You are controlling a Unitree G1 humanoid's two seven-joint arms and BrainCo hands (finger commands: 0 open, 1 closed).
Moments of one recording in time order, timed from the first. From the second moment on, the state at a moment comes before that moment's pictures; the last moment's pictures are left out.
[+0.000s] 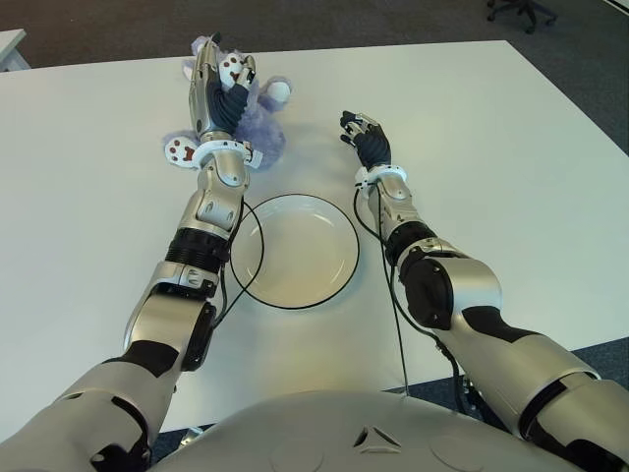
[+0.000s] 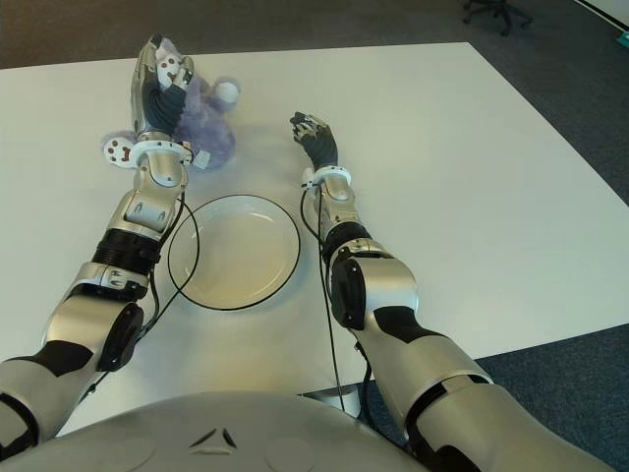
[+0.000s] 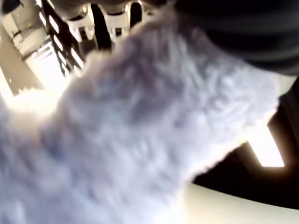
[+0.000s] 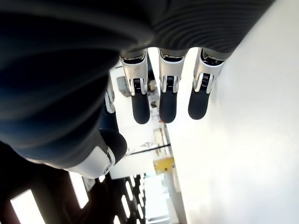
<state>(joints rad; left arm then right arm) -0.61 0.17 -0.06 0.47 0.44 0.04 0.50 -0.93 0.05 -0.29 1.32 0.03 -0.38 0.06</state>
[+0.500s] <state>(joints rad) -0.62 0.11 -0.03 0.56 0.38 -0.05 0.56 -0.93 0.05 -0.28 1.32 0.01 -0.38 0.05</state>
